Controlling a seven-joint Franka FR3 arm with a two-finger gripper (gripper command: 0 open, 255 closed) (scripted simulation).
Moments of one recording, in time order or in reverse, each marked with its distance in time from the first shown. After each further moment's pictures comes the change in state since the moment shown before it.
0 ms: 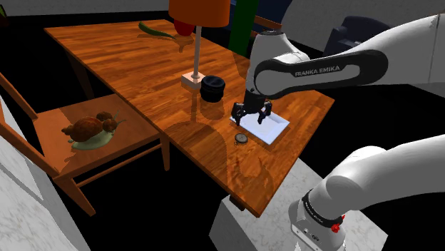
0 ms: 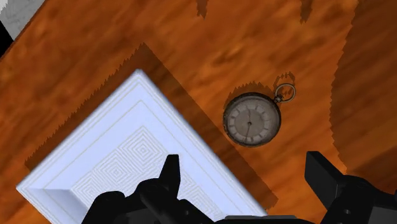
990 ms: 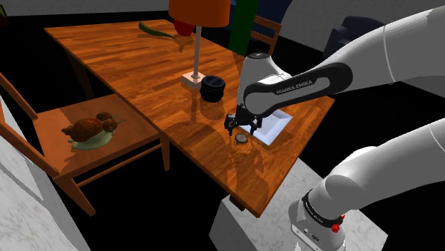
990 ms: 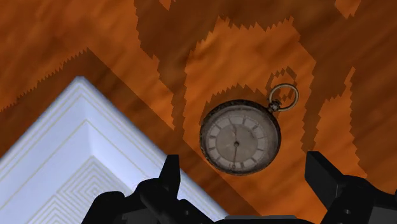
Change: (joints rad) arm -0.021 0.155 0.049 -0.053 -0.012 0.207 0.117
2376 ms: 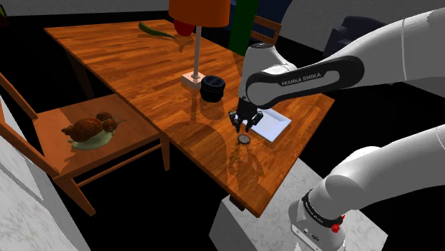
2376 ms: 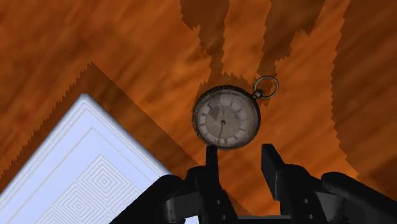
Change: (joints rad) arm 0.004 -0.055 -0.011 0.038 0.010 -0.093 -0.014
